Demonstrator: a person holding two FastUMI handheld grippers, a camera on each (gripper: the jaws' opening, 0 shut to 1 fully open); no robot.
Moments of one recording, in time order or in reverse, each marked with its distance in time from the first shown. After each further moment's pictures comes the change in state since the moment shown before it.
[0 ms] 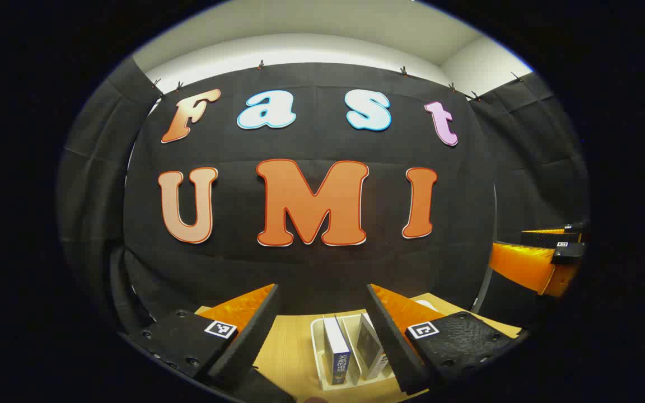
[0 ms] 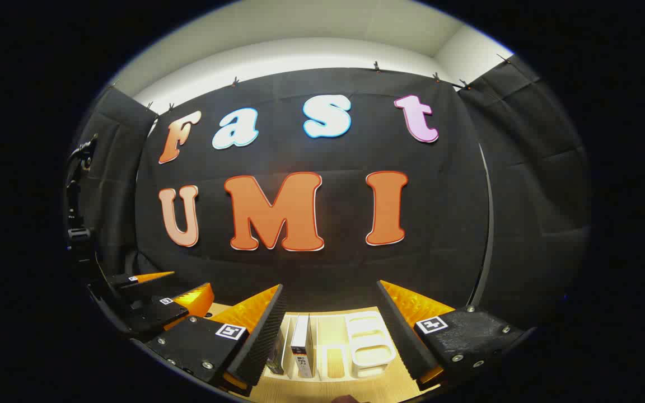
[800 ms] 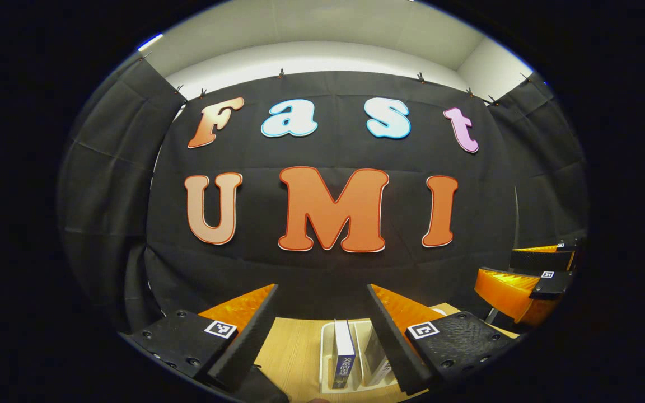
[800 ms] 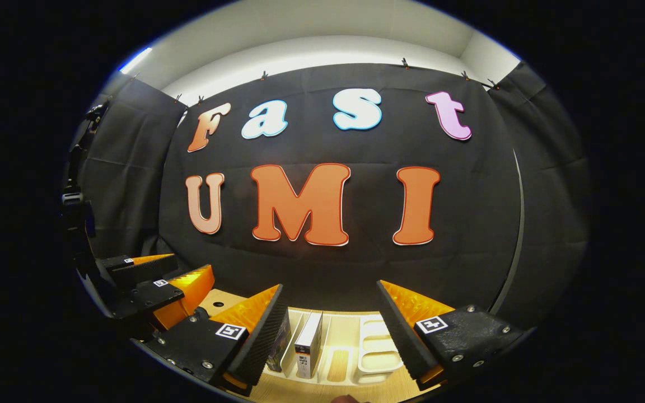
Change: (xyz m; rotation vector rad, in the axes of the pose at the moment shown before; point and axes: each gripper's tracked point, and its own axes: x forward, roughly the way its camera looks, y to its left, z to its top) left arm -0.014 0.006 0.000 -0.032 -0.052 0.142; right arm 0.016 0.007 -0.020 -0.042 -0.002 0.135
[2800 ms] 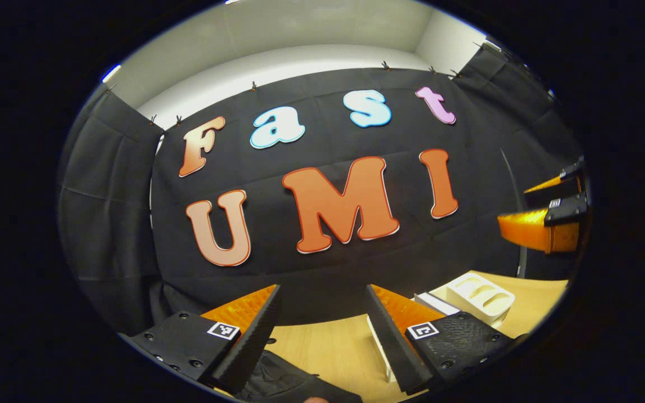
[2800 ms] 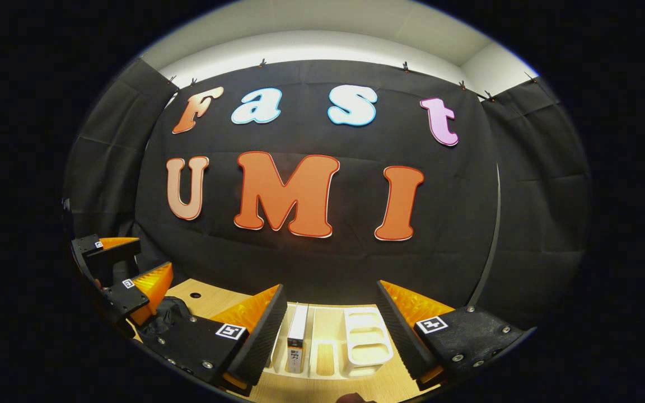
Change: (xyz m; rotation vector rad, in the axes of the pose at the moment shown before) left arm -0.010 0.067 -0.032 0.263 0.003 -0.007; right arm 0.002 0.000 -0.003 -0.055 0.032 -0.141
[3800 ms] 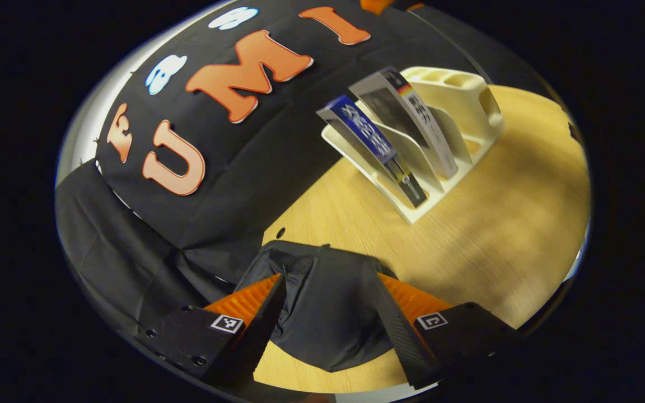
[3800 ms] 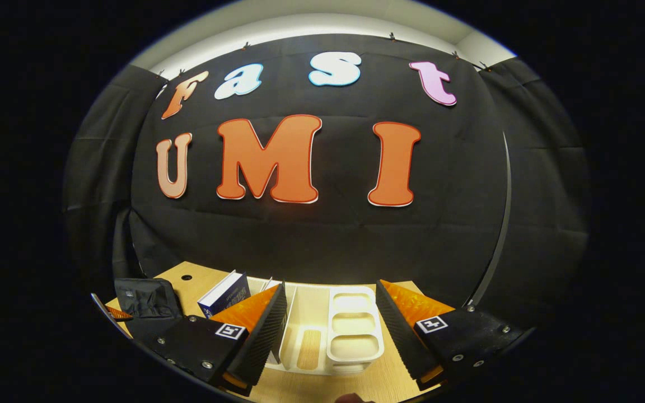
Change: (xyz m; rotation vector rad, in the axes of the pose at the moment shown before) left arm -0.102 -0.045 -0.279 0.602 0.673 -0.102; right arm 0.046 -0.052 -0.088 0.008 0.143 0.041
